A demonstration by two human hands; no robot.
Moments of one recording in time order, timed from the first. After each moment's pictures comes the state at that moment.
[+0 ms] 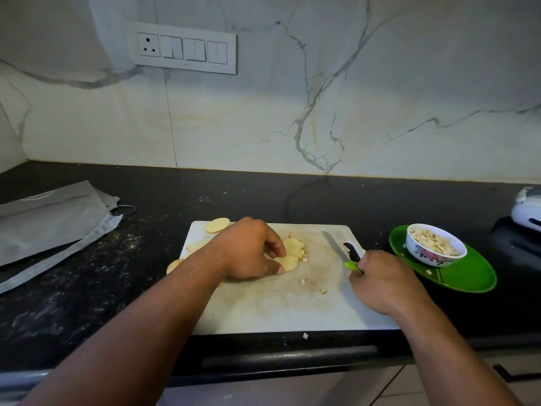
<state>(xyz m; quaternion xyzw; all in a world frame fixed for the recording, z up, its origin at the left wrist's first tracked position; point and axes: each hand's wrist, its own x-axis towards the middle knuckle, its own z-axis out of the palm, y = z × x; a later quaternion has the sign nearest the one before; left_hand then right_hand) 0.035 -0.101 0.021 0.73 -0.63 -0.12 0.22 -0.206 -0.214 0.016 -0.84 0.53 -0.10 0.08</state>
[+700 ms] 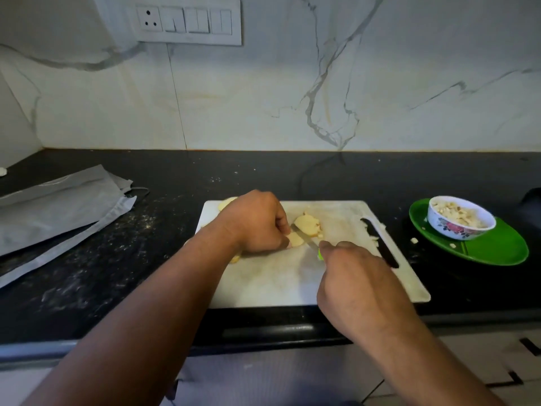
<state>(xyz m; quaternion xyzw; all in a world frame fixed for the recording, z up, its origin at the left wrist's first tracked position) 0.034 -0.097 0.031 0.78 -0.59 -0.07 0.18 -0.176 -0.103 0.034 -0.91 0.39 -0.15 0.03</state>
